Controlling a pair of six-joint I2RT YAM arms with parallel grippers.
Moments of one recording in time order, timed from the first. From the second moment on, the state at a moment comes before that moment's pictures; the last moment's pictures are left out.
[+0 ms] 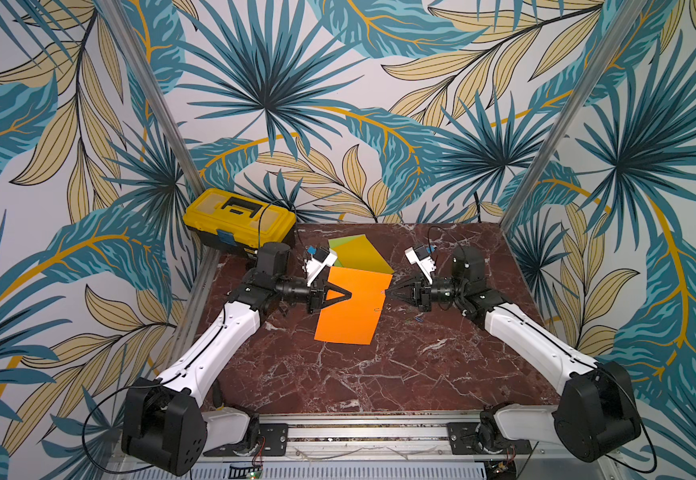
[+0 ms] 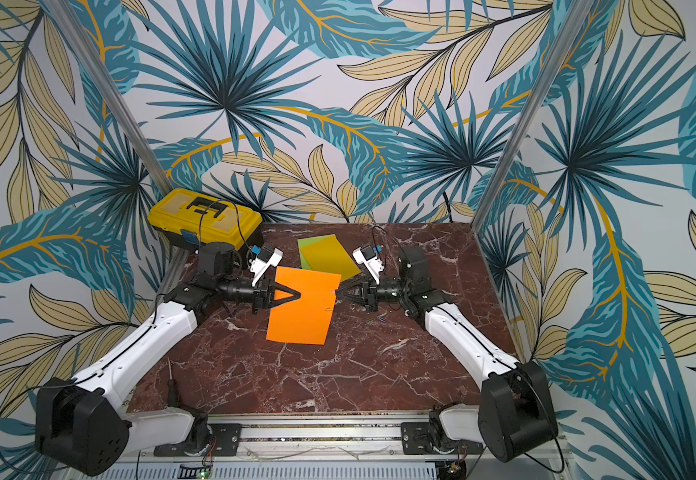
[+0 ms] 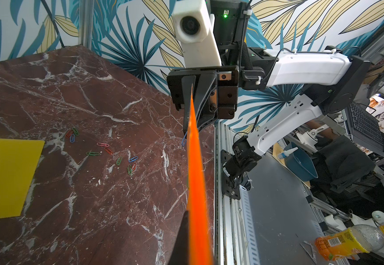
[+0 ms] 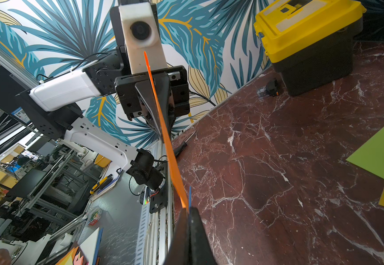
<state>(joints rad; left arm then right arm) -0.29 1.28 1.02 -0.28 1.17 0.01 0.30 1.33 0.92 0.02 -1.14 0.21</state>
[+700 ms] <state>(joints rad) -0.28 1.28 1.02 -0.28 1.17 0.01 0.27 1.33 0.92 -0.01 -1.08 0.21</state>
